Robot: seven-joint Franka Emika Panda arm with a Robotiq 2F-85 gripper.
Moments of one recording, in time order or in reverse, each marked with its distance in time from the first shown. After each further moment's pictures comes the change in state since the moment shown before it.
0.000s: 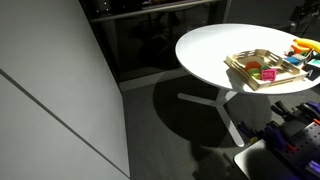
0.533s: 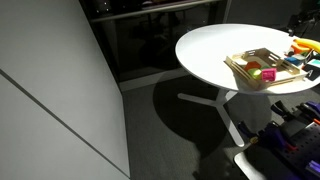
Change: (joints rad) arm -0.036 0.143 -0.011 0.077 0.000 0.075 0.020
